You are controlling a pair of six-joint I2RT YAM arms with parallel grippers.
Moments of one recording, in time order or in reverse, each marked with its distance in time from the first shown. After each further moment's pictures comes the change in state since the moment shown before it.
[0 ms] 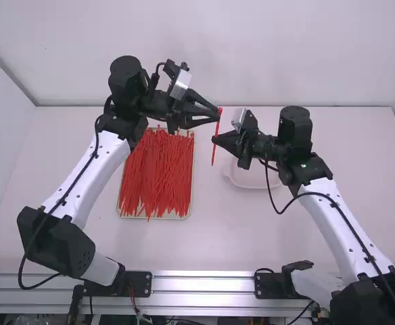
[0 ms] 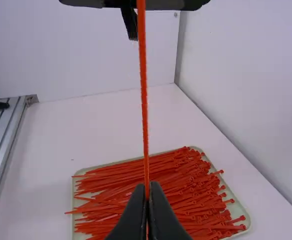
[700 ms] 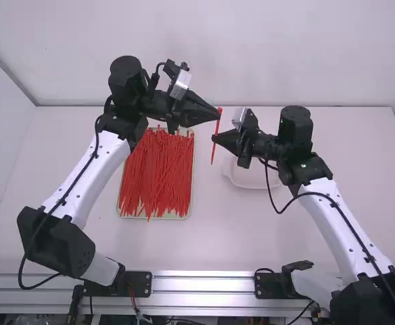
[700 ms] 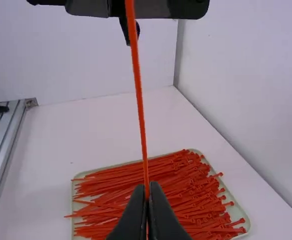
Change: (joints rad) left arm -0.001 0.000 0.000 0.001 0.000 0.001; right arm 0.000 0.000 0.000 0.023 0.000 0.023
